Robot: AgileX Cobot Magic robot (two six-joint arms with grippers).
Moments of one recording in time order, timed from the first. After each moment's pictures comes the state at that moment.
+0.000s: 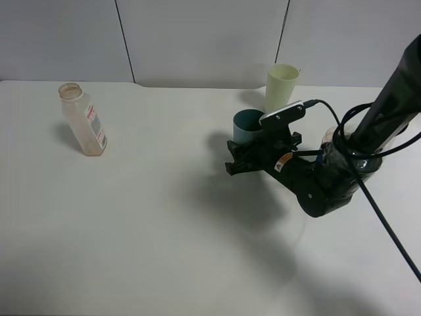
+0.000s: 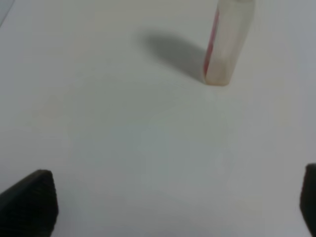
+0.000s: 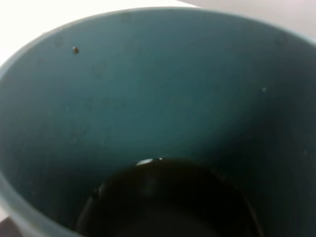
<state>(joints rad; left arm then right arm) -0.04 0.00 -0.51 0.07 1.06 -0.15 0.54 2.18 -0.63 0.15 -1.14 -0.17</state>
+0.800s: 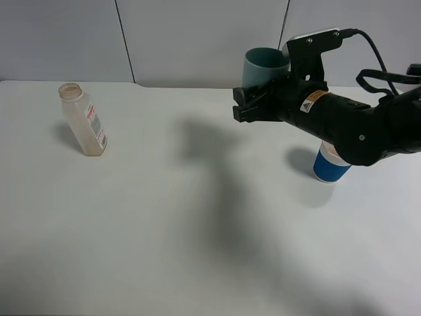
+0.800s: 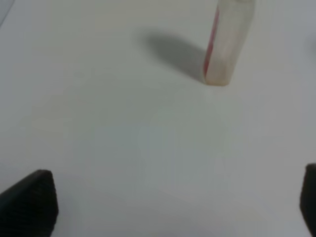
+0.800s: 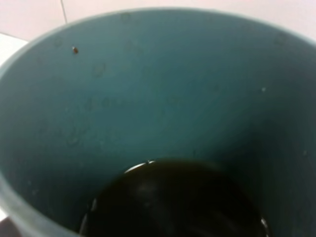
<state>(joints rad) -0.04 0.00 -0.51 0.07 1.06 -0.15 0.55 1.66 -0.63 0.18 -0.66 -0.17</state>
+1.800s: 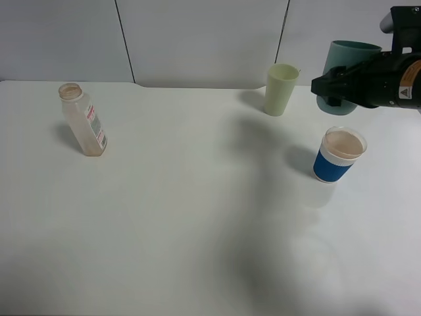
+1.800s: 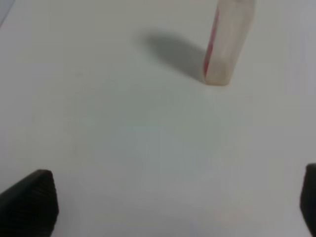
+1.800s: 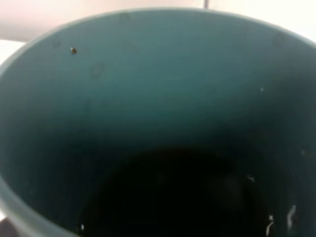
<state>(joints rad) -0.04 0.00 -0.51 0.07 1.06 -0.15 0.12 1.38 -0.63 -0.83 -0.21 0.80</state>
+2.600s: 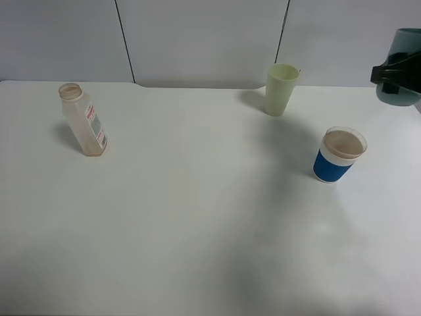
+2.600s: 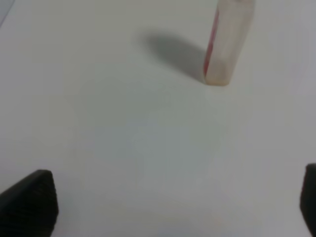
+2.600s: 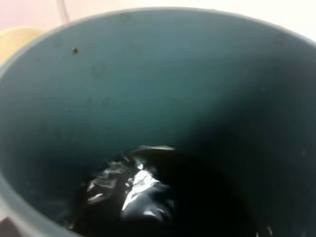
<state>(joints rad) -0.04 0.00 -0.51 0.07 1.06 -0.15 -0.06 1.29 -0.68 -1.40 -0.02 1.31</state>
